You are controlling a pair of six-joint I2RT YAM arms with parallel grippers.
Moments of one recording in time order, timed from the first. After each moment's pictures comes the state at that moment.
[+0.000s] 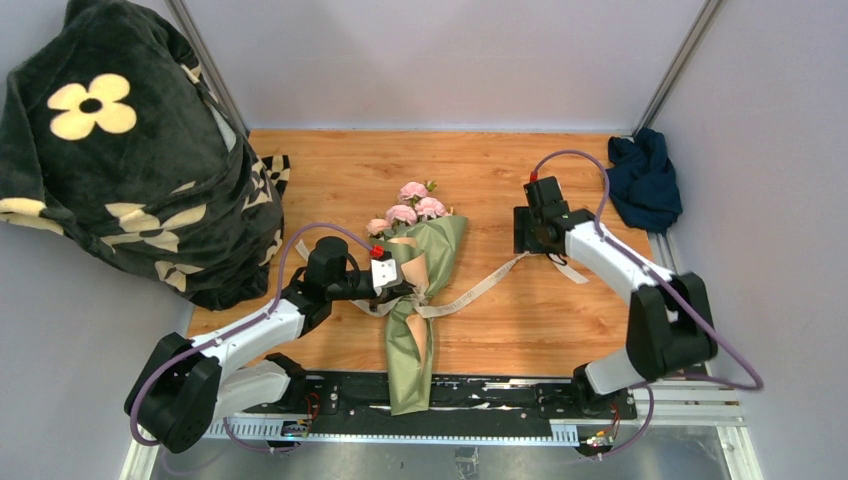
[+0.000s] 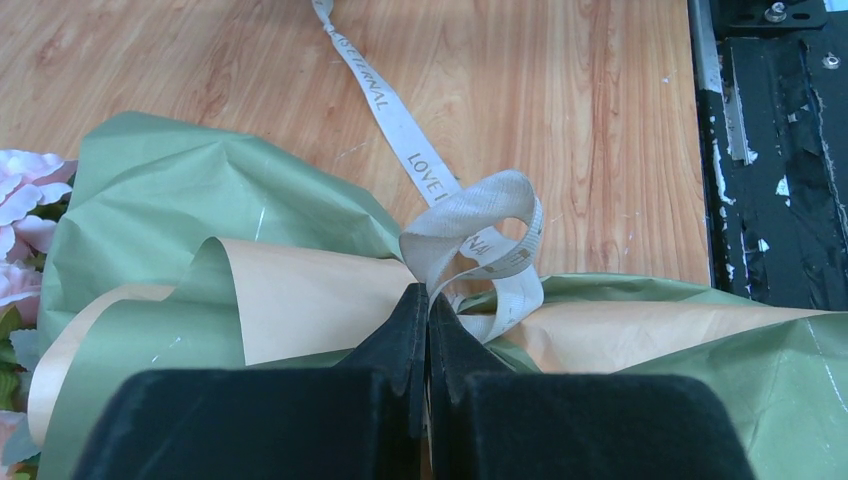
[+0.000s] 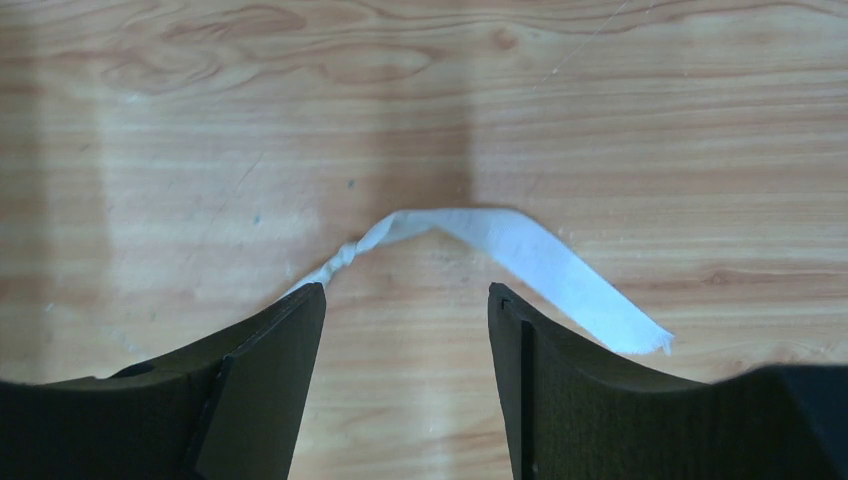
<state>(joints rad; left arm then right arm) -0.54 1.08 0.39 0.30 0.82 0.44 0.32 1.55 1.03 -0.51 0.24 0.27</state>
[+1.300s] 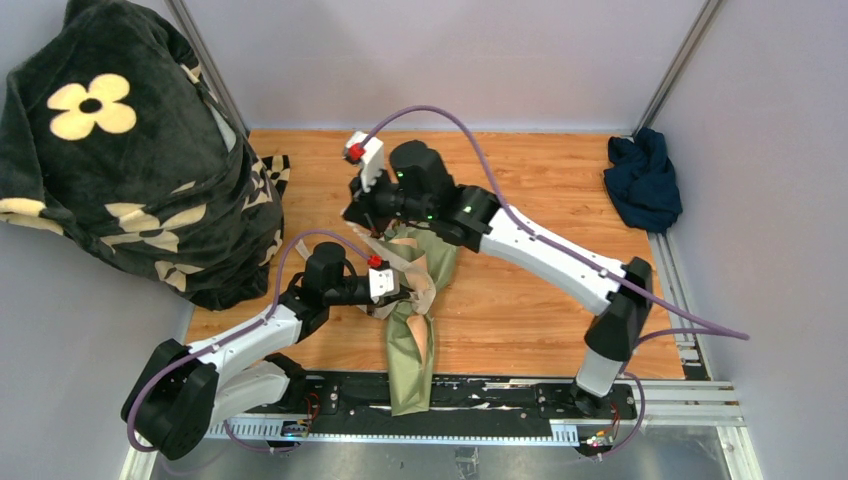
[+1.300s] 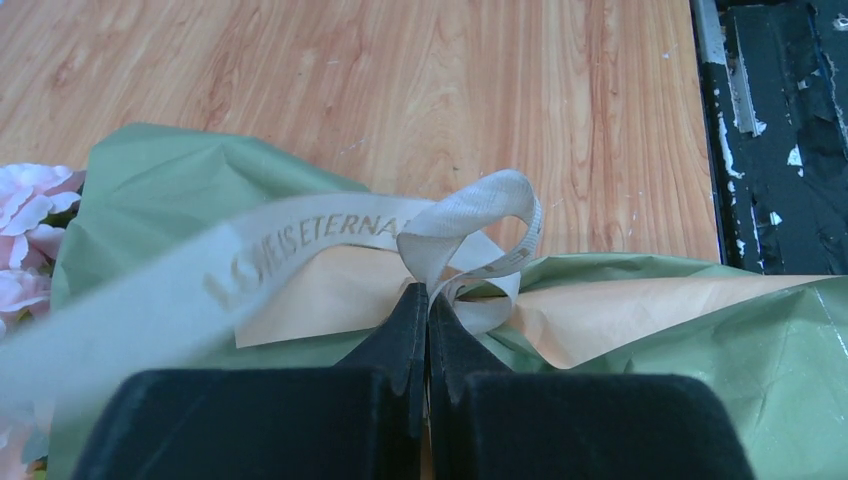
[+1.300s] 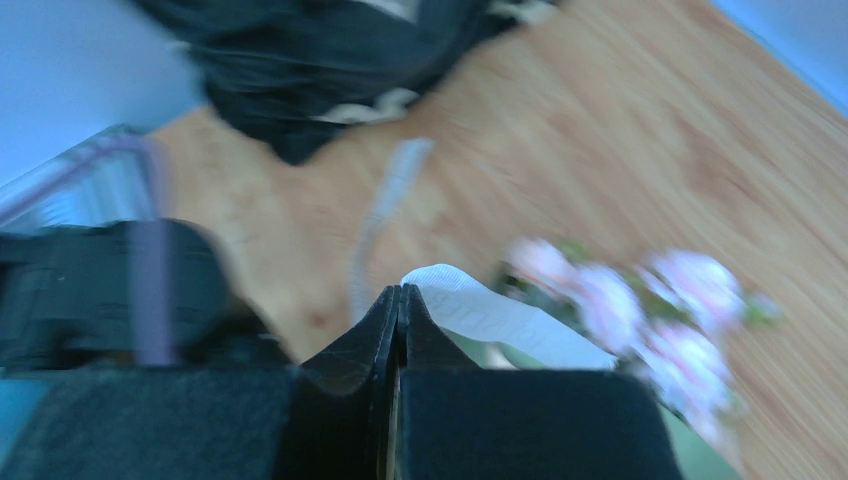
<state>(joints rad) -0.54 1.06 0.35 0.31 0.82 0.50 0.97 1.69 1.73 -0.35 -0.18 0.06</state>
